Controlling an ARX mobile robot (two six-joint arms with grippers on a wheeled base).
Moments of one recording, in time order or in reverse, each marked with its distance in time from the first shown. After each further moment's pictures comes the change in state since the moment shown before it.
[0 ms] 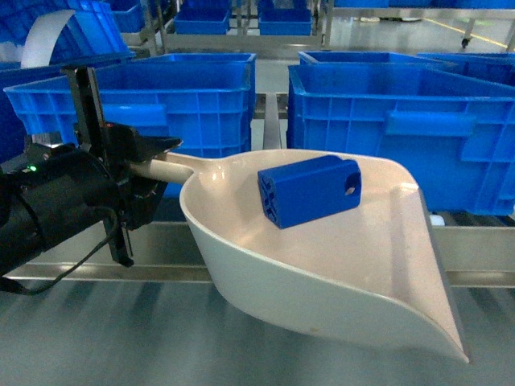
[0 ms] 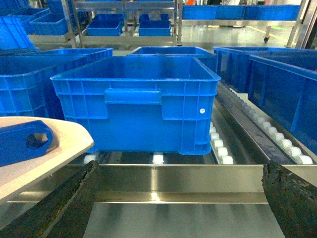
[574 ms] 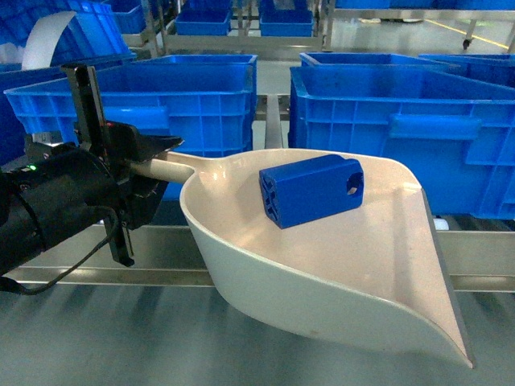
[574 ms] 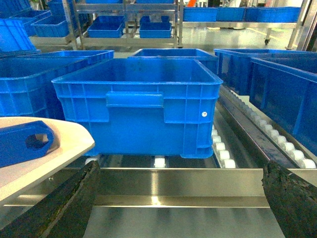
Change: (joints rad) left arm 0.000 0.000 0.000 0.006 0.002 -0.001; right arm 0.000 -0.002 0.000 0.003 0.000 0.000
